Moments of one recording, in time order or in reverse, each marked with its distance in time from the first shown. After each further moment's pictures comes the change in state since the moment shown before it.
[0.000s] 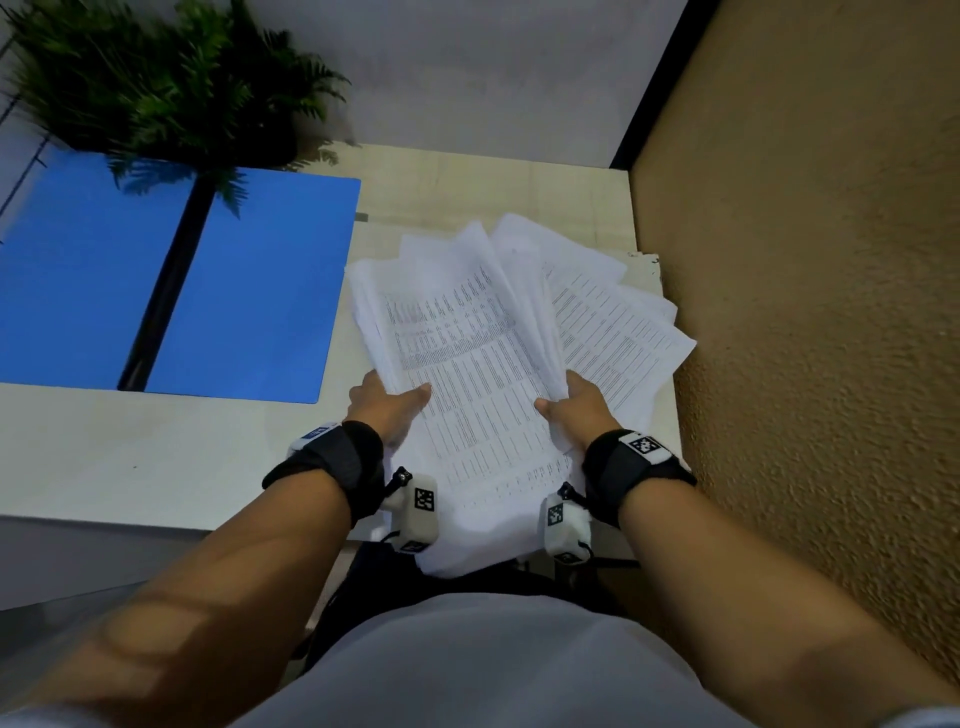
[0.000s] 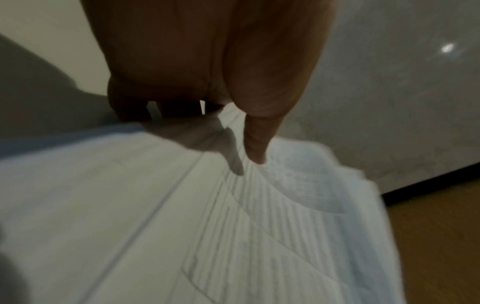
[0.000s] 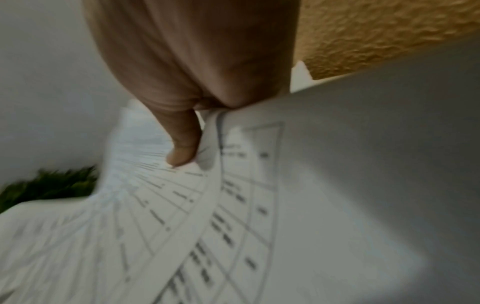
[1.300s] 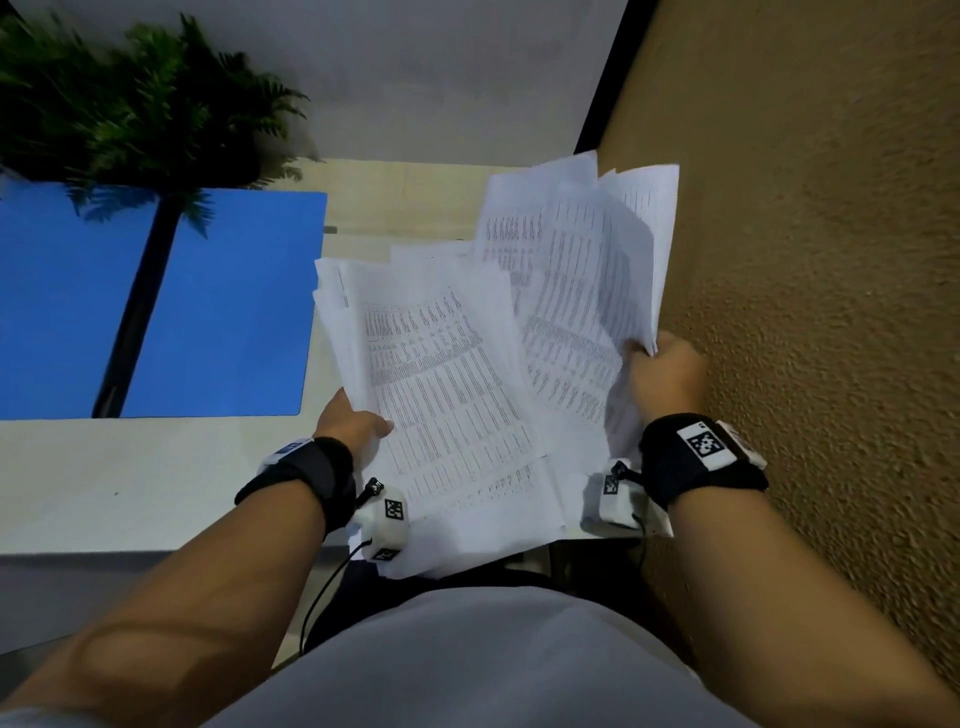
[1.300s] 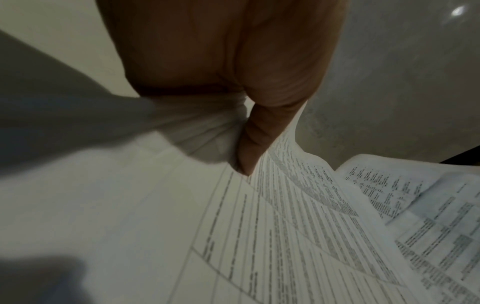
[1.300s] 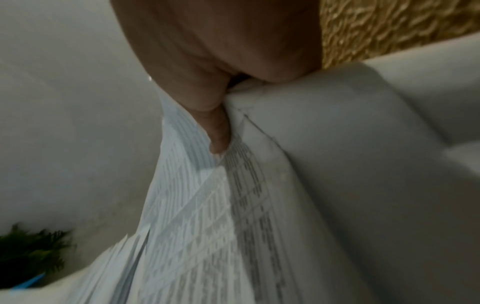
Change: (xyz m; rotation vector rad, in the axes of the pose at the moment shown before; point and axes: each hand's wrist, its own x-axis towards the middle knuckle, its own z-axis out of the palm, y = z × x) left_hand 0.050 -0.043 -0.020 -0.076 -0.100 0.044; right_hand -0.041 -0.029 -0.083 -0.206 0.651 -0.125
